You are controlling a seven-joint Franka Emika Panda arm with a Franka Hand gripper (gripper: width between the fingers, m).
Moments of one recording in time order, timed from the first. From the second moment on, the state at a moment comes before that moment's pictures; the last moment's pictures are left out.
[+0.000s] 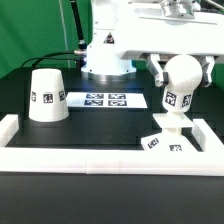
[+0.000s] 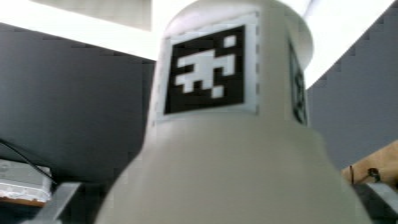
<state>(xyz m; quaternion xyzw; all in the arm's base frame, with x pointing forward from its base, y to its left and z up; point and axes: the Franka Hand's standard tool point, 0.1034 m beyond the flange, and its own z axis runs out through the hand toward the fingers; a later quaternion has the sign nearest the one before) 0.612 0.090 0.118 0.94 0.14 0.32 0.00</state>
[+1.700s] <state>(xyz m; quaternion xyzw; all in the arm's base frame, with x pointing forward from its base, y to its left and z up) 0.599 0.077 0.137 0.94 0.13 0.31 0.01</state>
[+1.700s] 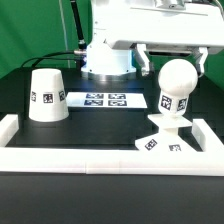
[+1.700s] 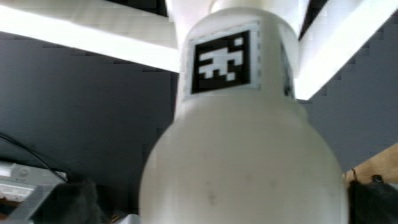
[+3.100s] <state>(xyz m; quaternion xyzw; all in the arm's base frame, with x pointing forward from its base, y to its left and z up) 0.591 0.090 0.114 0.98 0.12 0.12 -0.03</state>
